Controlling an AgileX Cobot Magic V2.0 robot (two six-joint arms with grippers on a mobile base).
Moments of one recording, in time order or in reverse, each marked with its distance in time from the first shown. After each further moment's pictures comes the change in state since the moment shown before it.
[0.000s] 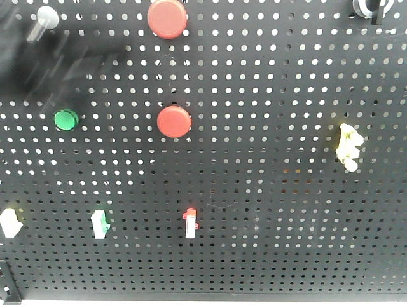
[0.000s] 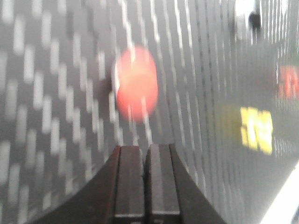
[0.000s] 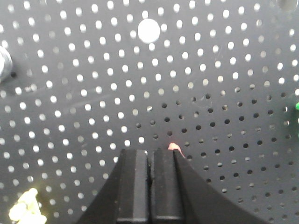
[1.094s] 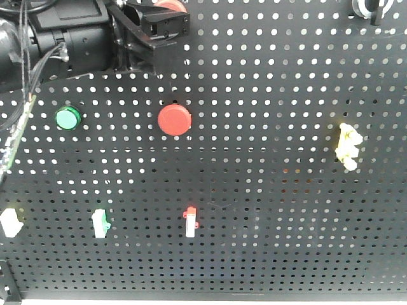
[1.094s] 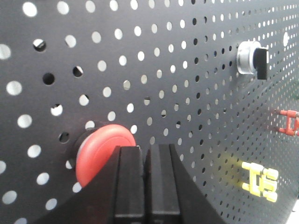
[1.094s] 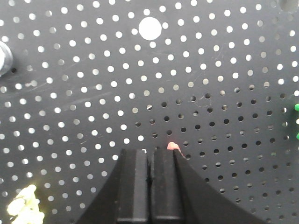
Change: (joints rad) left arm -0.072 0.158 -0.124 -0.026 -0.076 0.000; right arm 0.000 0.000 0.000 0.001 0.005 -0.012
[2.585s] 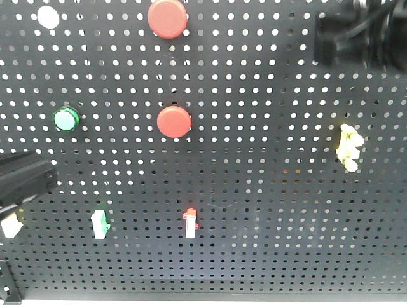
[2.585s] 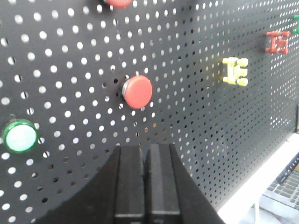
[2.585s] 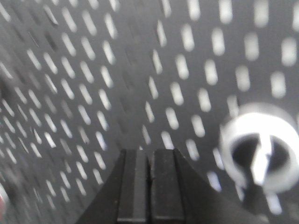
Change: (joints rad) left arm 0.002 -0.628 0.761 0.060 -0.135 0.000; right arm 0.534 0.592 -0.726 -0.168 0.368 -0.158
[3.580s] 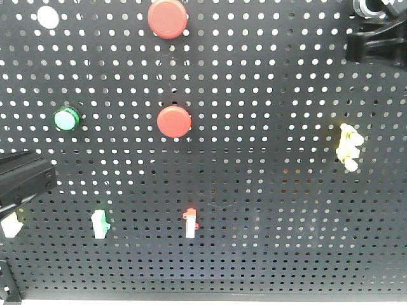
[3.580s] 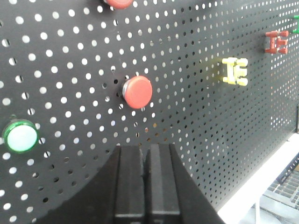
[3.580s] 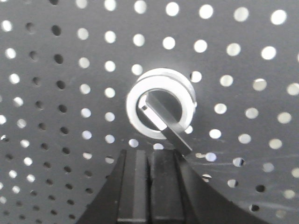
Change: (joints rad) left arm 0.000 0.000 0.000 0.001 0.001 0.000; right arm 0.006 -0.030 0.000 -0.368 0.084 0.392
